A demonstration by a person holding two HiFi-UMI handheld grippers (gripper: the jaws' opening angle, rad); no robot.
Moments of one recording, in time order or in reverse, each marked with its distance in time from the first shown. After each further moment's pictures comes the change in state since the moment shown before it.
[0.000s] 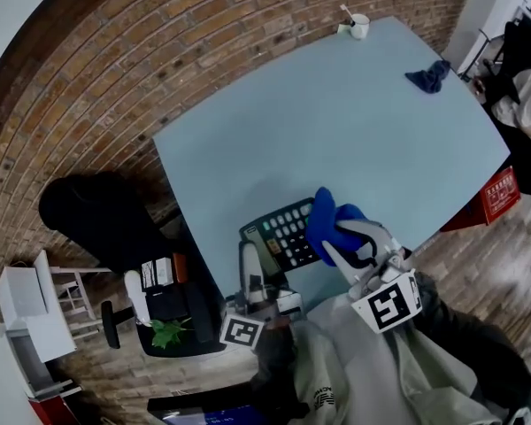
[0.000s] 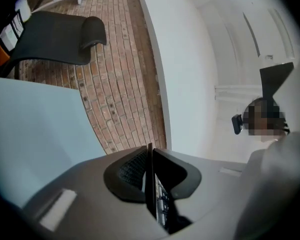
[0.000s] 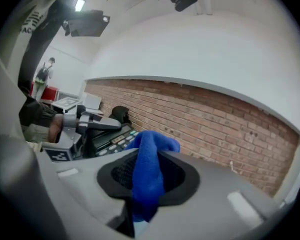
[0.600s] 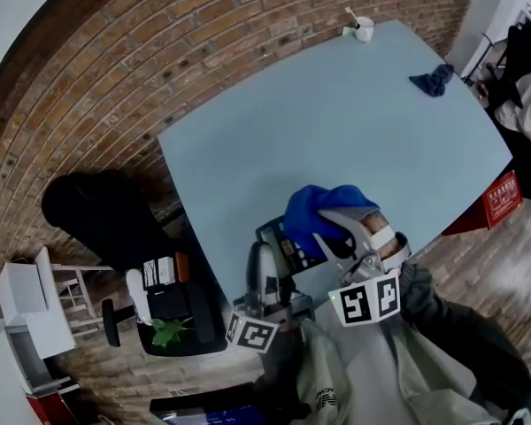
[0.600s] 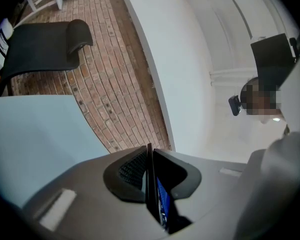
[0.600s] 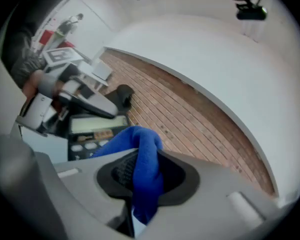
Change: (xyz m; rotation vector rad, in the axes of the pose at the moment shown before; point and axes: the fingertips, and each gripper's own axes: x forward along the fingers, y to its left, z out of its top) left arm -0.005 -0.006 -0.016 0.206 0.109 0.057; right arm 0.032 -0.004 0.007 -0.400 0.135 -0.104
